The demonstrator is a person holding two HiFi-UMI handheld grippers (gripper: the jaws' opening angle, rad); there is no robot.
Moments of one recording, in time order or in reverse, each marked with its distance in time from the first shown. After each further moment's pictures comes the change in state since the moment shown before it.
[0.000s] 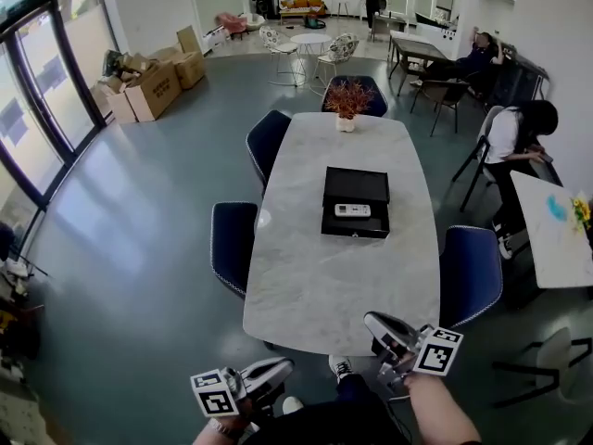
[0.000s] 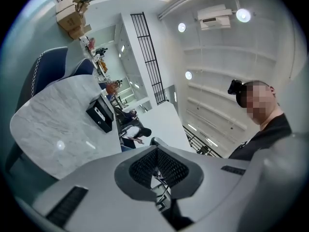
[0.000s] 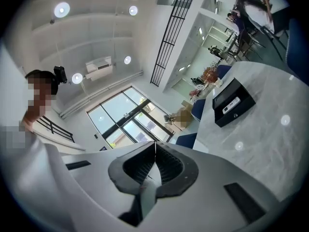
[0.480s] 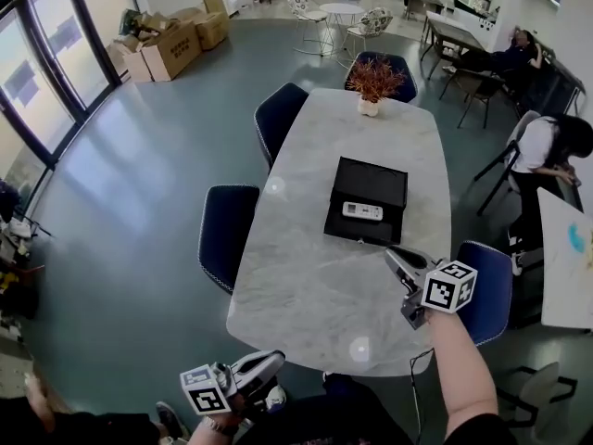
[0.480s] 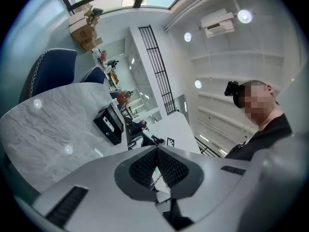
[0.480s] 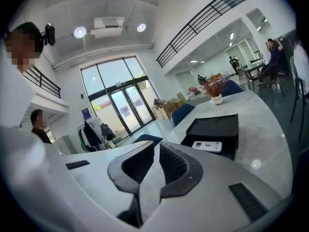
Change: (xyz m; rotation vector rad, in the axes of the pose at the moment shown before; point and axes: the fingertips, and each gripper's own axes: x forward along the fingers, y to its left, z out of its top) left arm 0.056 0.046 0.038 -0.028 -0.139 0.125; right arm 0.080 -0.173 0.146 -0.393 0.299 -0.220
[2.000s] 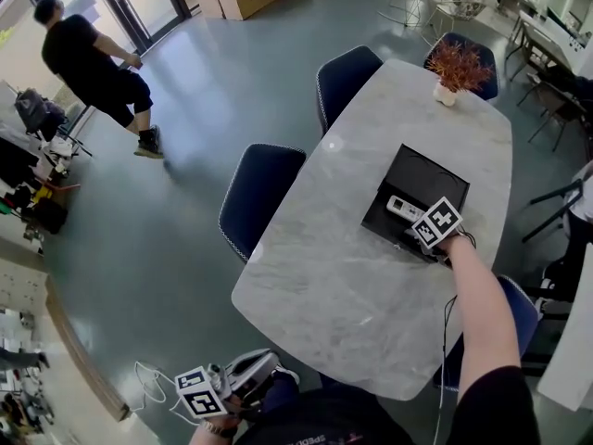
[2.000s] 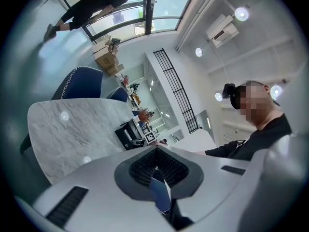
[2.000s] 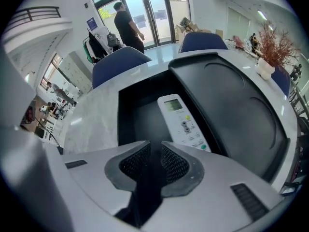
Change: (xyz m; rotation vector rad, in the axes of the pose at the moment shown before) left arm 0.006 0.023 -0.017 -0.050 -0.260 0.292; right arm 0.164 -0.191 -0.083 -0.508 0.972 -0.016
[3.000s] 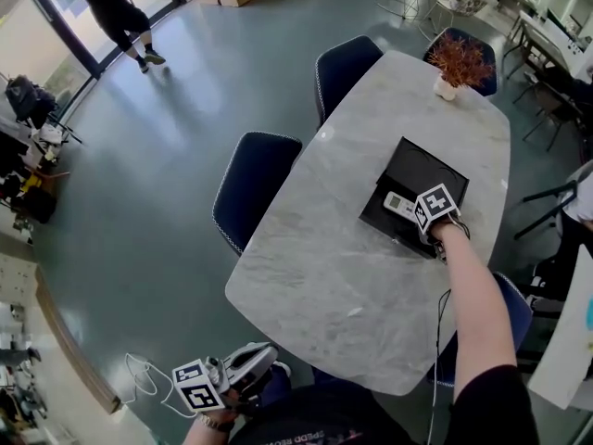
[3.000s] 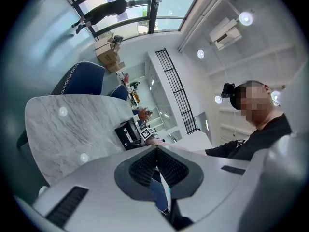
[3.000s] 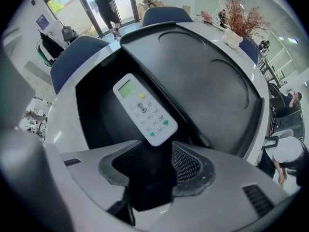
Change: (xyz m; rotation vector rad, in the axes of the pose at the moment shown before) left arm 0.006 0.011 0.001 -0.039 0.005 -0.026; right arm -0.001 -0.049 -0.040 0.305 0.251 -0.230
